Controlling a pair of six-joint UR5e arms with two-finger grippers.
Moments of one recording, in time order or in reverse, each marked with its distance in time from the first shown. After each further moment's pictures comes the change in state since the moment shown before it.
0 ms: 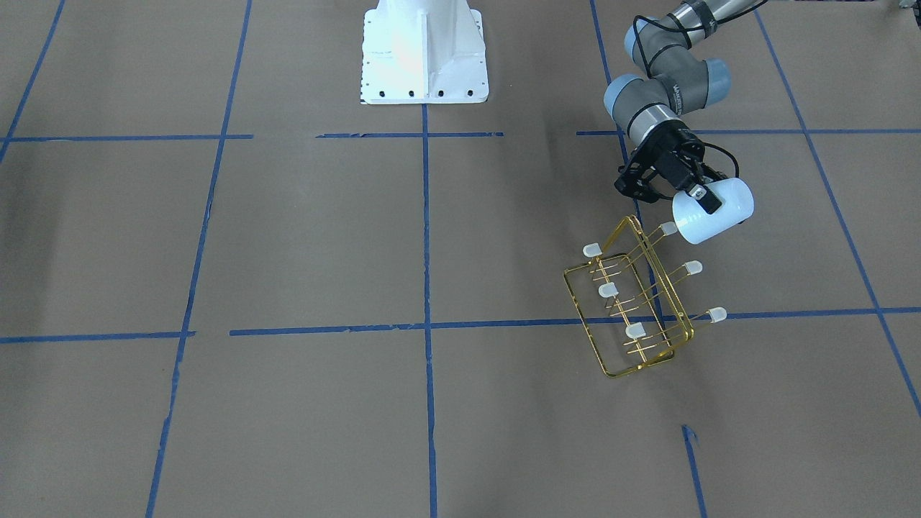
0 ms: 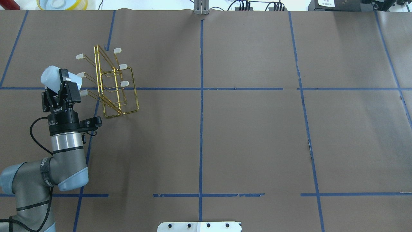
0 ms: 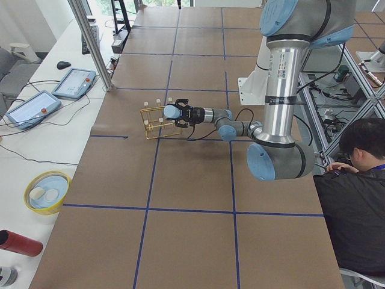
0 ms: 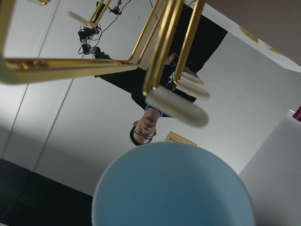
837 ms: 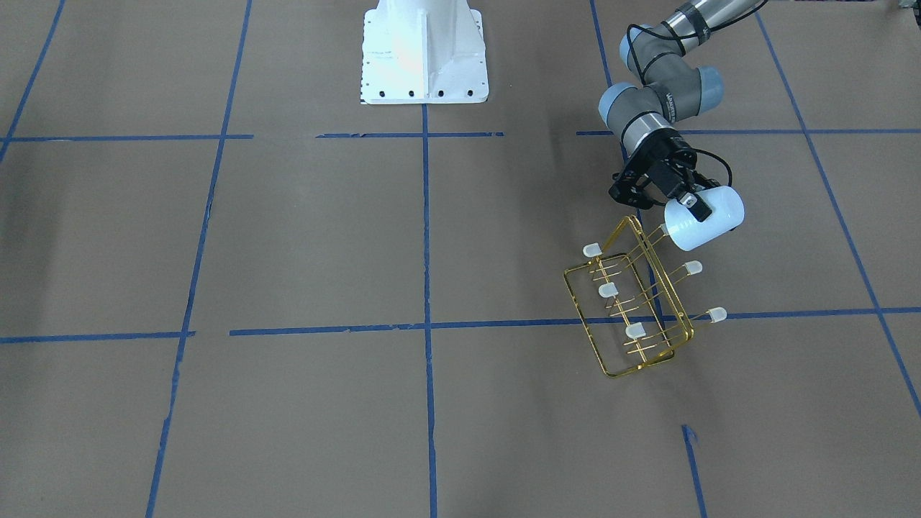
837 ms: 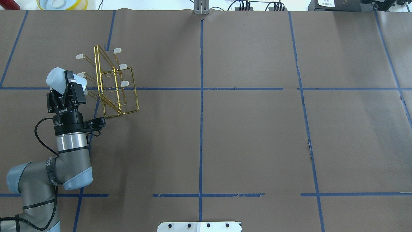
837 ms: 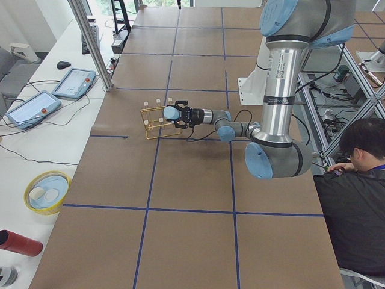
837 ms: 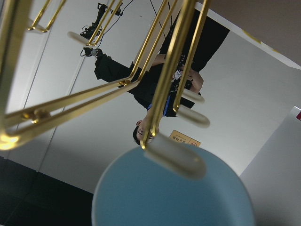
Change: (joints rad) left arm 0.003 -0.022 0.040 -0.001 0.004 -0.003; right arm 0.000 0.000 0.000 0.000 0.000 0.000
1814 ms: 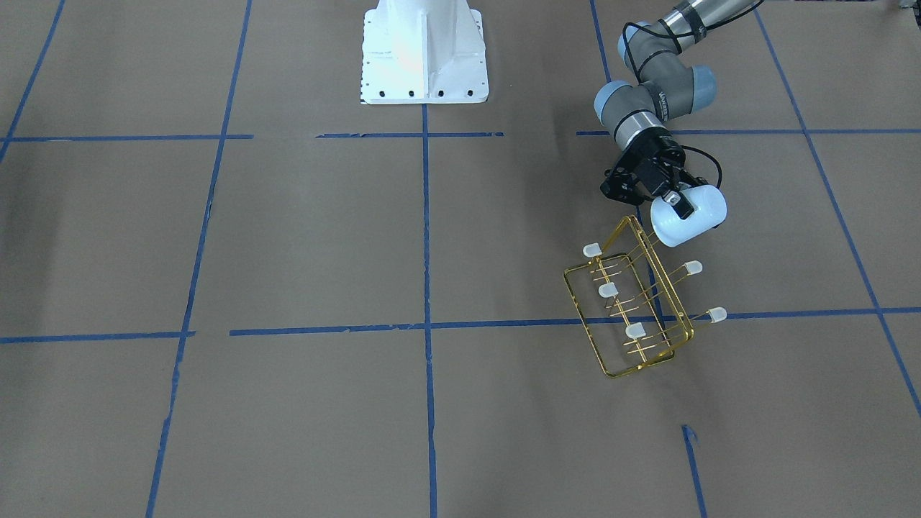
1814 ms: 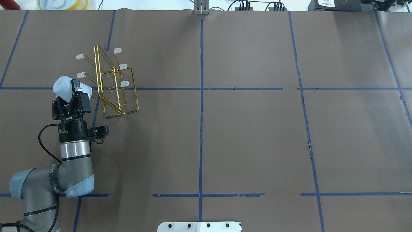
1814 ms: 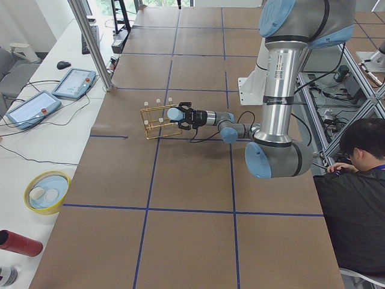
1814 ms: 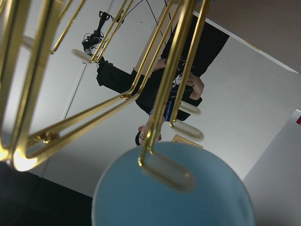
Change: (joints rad) left arm 0.044 0.003 0.020 0.000 0.009 0.000; right arm 0.000 0.000 0.000 0.000 0.000 0.000
